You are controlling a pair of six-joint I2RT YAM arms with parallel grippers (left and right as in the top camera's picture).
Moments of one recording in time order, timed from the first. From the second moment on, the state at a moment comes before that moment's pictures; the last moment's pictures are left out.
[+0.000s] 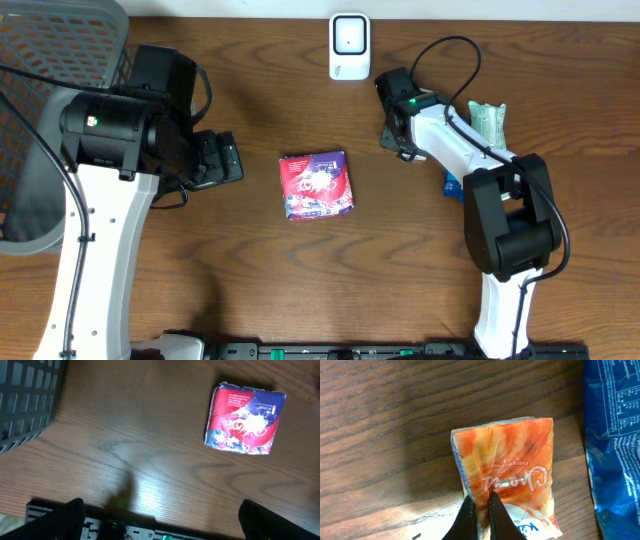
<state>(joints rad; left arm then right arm) -0.17 1.48 1.79 -1.67 -0.01 -0.43 0.35 2.13 1.52 -0.74 0.28 0.64</state>
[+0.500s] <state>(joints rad) -0.17 1.48 1.79 -1.67 -0.01 -0.43 0.36 2.21 1.86 -1.15 0.12 0.53</state>
